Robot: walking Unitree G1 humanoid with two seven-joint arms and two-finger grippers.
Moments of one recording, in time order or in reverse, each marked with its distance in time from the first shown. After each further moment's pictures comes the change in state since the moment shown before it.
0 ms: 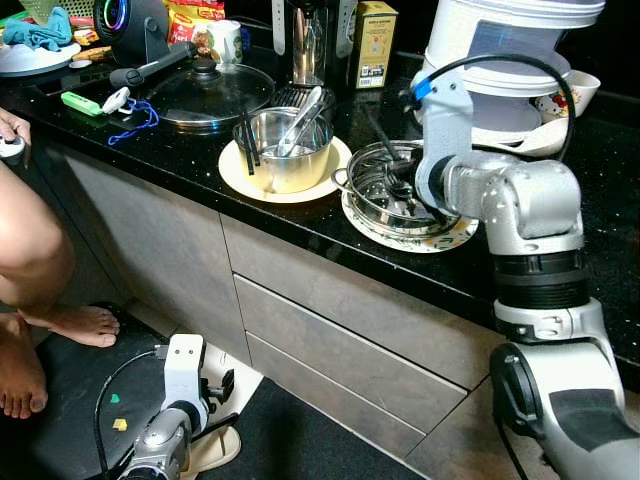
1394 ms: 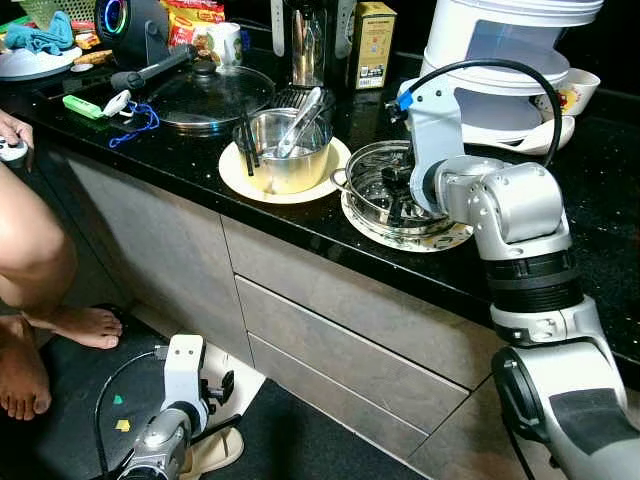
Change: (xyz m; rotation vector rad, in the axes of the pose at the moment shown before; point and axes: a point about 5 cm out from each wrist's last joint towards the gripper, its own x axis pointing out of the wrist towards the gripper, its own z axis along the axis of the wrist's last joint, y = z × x) left arm 0.000 0.001 -0.001 -0.001 0.015 0.002; right arm 0.004 -0.006 -0.046 -0.282 0.339 -0.181
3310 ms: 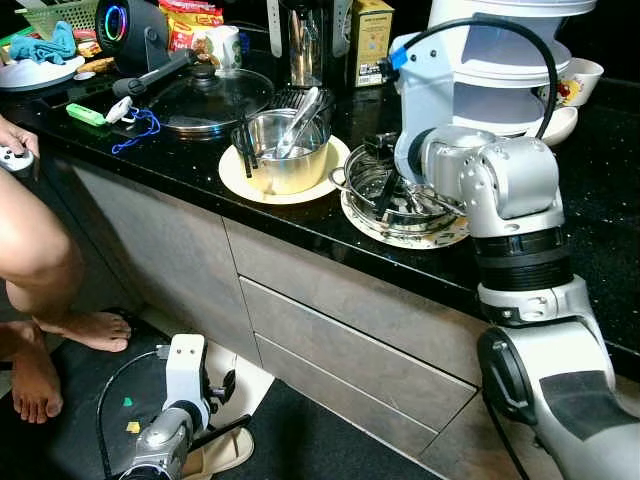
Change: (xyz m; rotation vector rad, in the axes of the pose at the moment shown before) left arm 0.000 0.002 0.001 0.004 0.001 0.005; right arm 0.001 0.008 0.018 0.057 -0.099 0.016
